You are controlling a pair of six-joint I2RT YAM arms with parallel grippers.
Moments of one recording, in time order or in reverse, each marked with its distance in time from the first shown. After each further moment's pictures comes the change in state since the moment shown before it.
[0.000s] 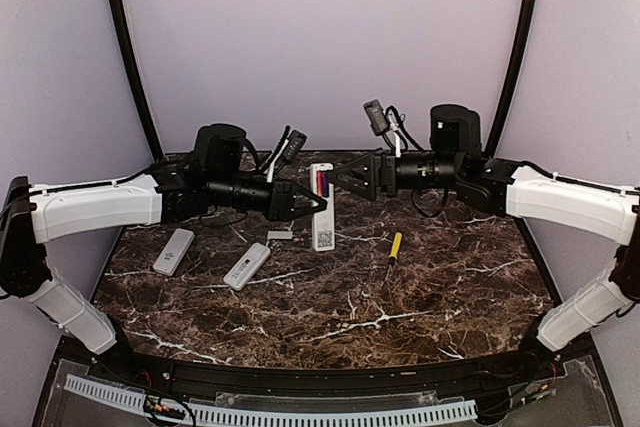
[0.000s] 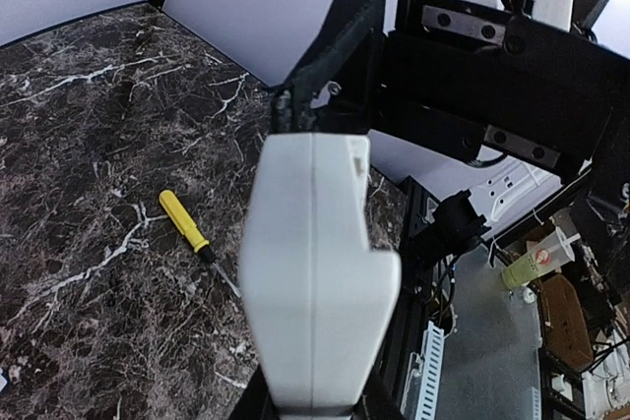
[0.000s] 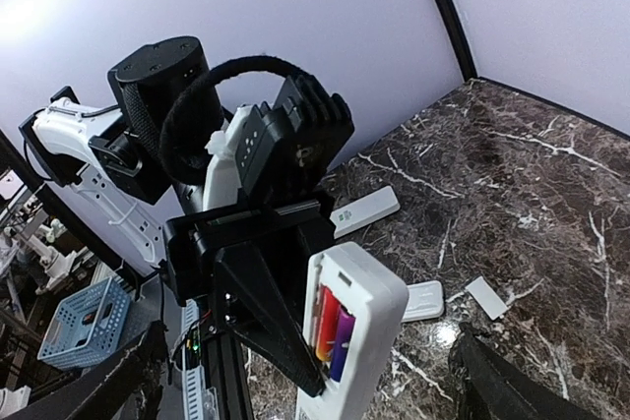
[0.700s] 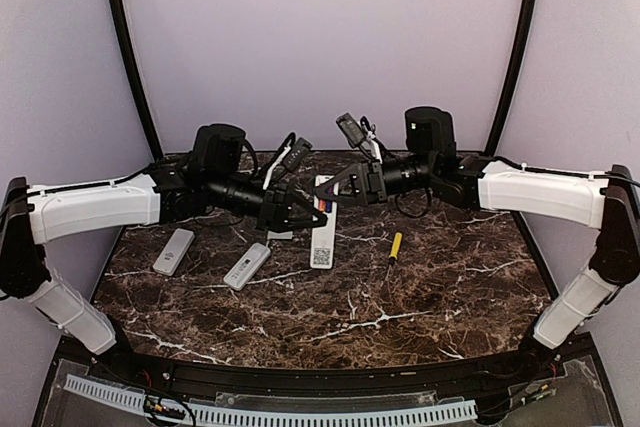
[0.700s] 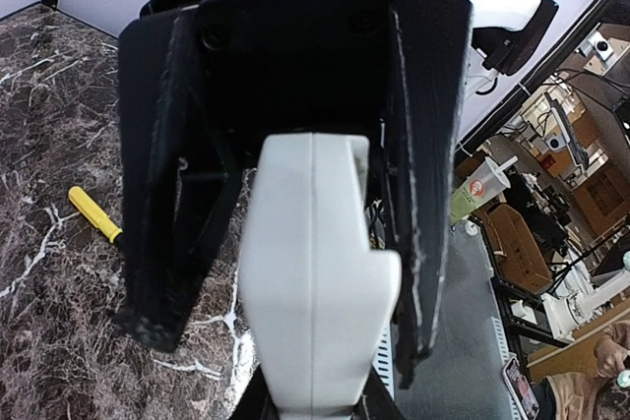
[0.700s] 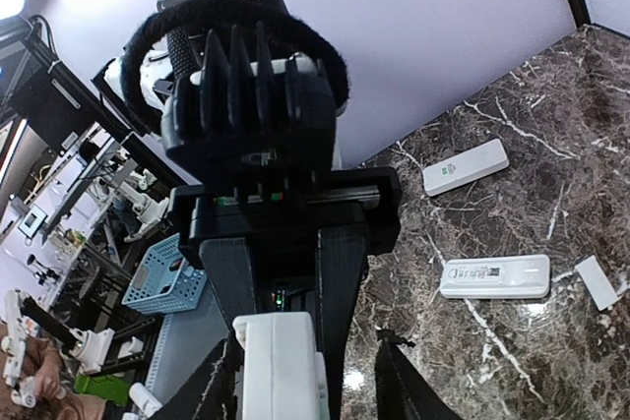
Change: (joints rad) left arm 0.000 -0.020 0.000 -0.068 0.257 0.126; right arm 0.002 0.194 0.112 0.007 -0.345 0.048
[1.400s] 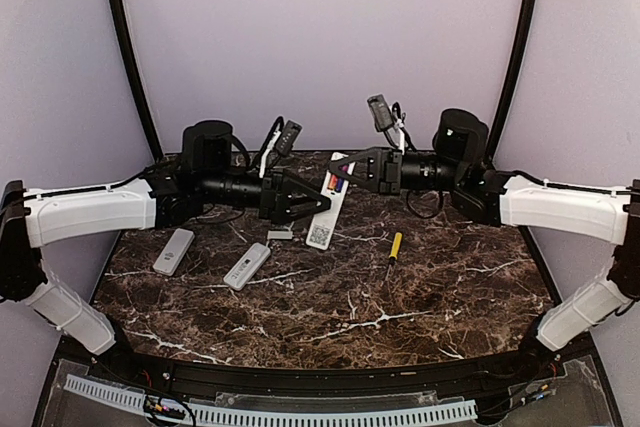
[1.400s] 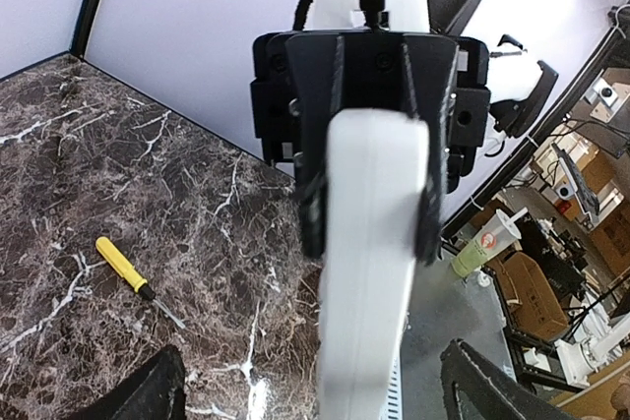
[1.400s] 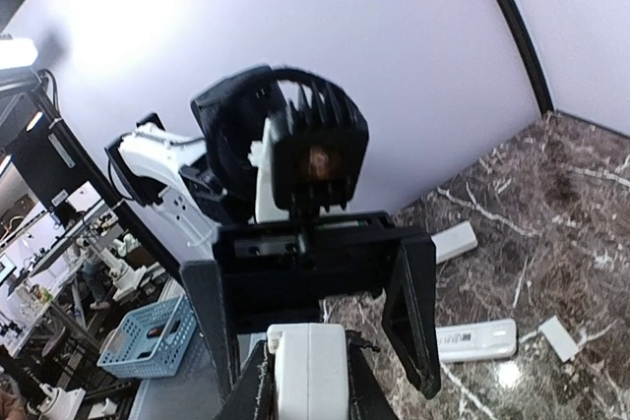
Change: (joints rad) left arm 0.003 -0.026 -0.046 0.188 -0.084 -0.108; right arm 0.006 -0.127 -0.148 0.269 0.154 0.126
